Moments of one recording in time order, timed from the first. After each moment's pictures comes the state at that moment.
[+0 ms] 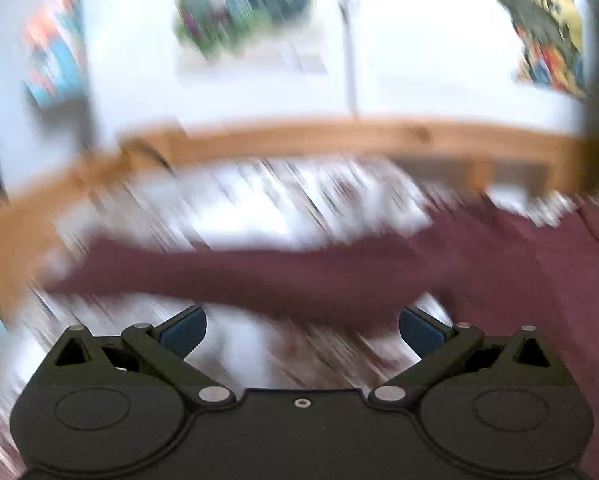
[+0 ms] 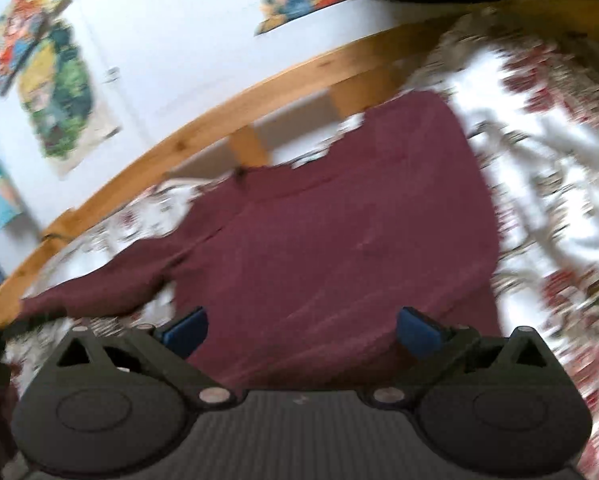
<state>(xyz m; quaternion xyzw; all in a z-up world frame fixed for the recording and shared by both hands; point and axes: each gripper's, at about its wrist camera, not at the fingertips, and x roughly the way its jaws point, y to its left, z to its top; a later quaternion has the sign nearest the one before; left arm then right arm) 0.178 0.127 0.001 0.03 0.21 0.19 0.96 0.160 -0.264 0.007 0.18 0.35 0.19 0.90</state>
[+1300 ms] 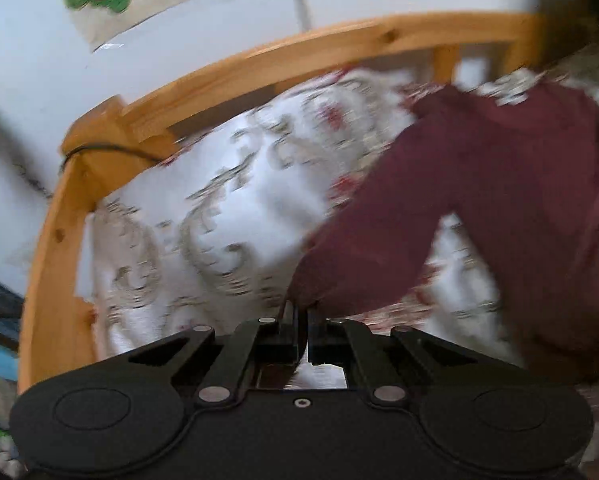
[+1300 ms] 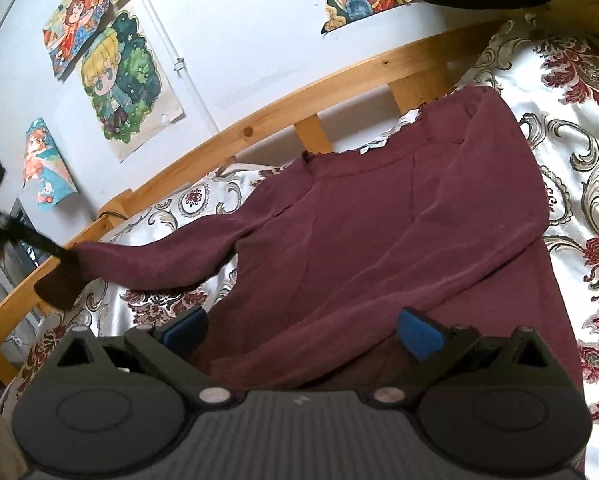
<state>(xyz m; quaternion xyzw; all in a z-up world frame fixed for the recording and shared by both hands) 0.223 0.186 0.102 0.09 0.48 0.03 0.87 0.107 -0.253 0.005 0.18 0.31 0.25 0.90</state>
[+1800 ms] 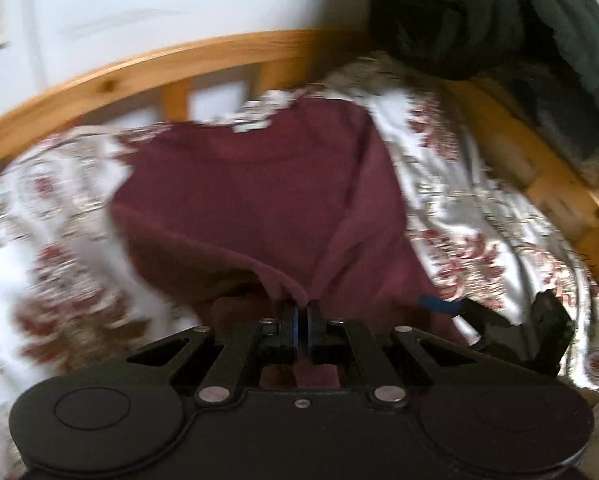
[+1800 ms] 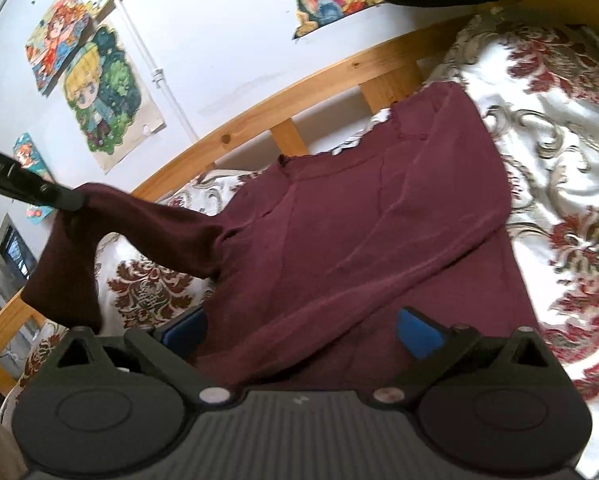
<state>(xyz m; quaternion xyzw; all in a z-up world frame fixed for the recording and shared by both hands) 0.230 0.013 0.113 0.02 0.47 -0.24 0.85 0.098 -0.283 0.001 0.20 0.32 0.23 0.90</state>
